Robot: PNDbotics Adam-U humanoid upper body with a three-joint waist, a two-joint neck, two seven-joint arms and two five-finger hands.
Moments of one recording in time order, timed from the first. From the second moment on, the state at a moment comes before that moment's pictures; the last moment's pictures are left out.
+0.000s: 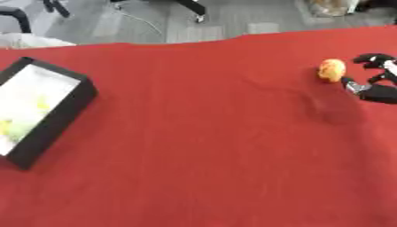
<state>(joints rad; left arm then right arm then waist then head) -0.27 0.18 0.02 -1.98 -0.19 -0.17 0.02 -0.20 -0.93 -0.03 -1.26 0.07 -0.16 0.06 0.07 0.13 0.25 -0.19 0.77</state>
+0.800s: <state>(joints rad) -0.29 0.18 0.01 -1.98 -0.20 -0.20 0.01 -0.20 -0.93 -0.06 -1.28 0.05 -0.15 0.04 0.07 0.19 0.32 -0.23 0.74</state>
